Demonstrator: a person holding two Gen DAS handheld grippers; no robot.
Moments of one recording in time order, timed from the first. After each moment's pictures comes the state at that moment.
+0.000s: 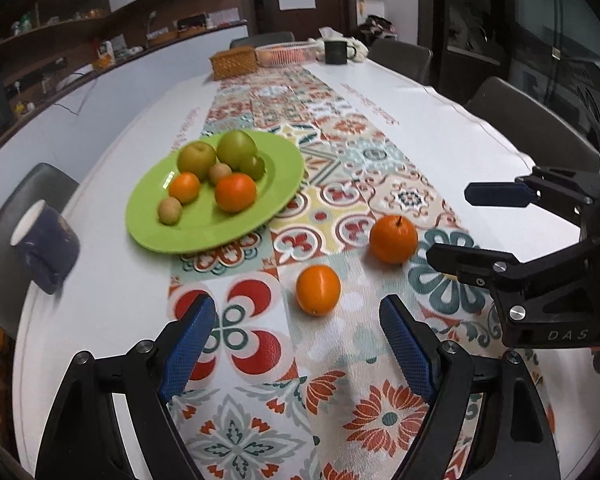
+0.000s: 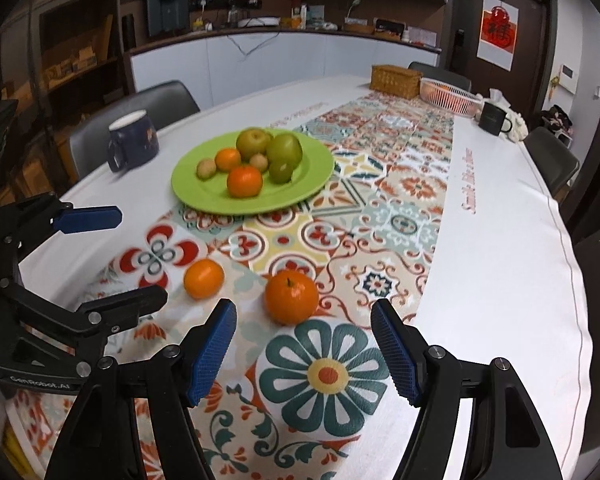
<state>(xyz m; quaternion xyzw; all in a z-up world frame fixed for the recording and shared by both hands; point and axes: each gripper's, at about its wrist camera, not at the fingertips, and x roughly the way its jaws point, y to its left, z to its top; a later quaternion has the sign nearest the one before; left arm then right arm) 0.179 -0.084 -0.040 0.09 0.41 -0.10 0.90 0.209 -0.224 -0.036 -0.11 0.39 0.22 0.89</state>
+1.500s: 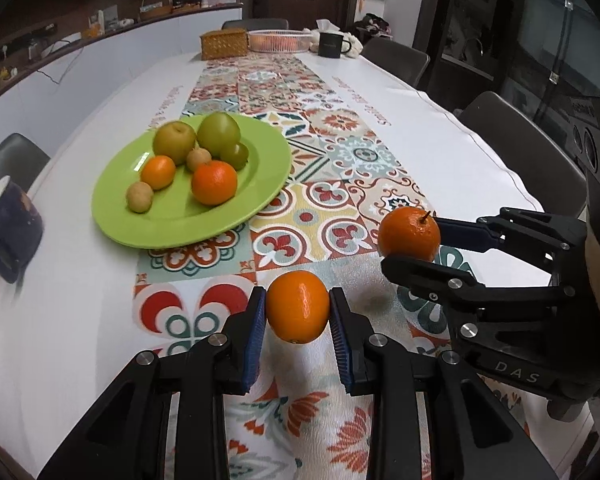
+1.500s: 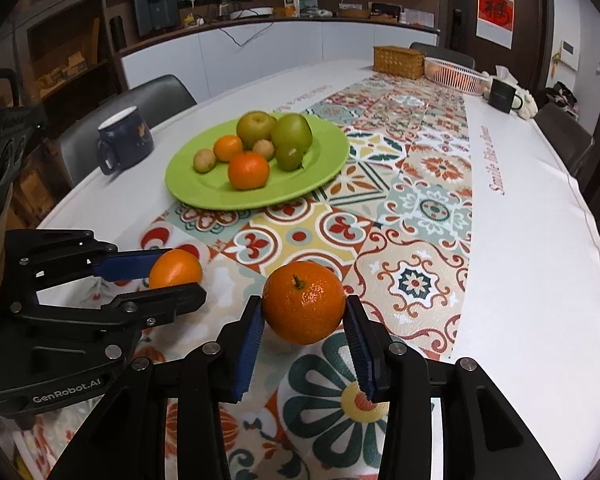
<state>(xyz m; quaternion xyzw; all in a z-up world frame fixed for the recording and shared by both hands) 0.199 -0.076 -0.041 0.03 0.43 -0.14 0.89 0.224 -0.202 -0.051 -0.07 0.40 0.22 0.89</state>
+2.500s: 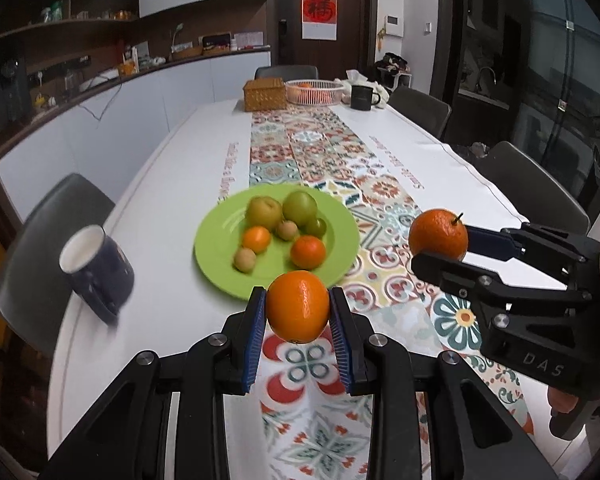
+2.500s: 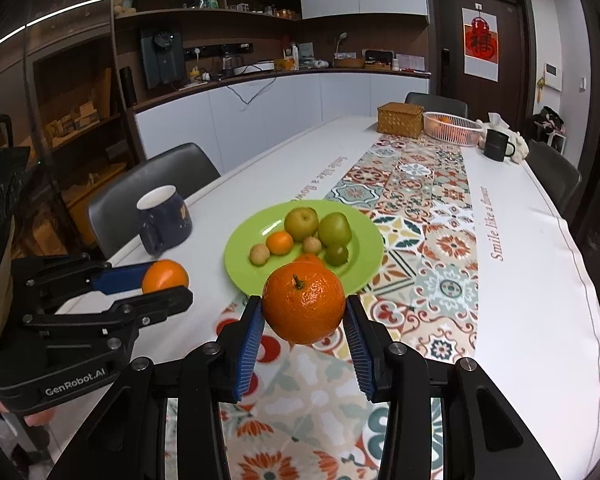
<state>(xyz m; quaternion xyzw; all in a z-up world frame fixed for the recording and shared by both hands) 0.184 -0.007 0.042 0.04 0.36 -0.10 0.93 0.205 -0.151 0.031 -0.03 0.33 0.22 0.92</state>
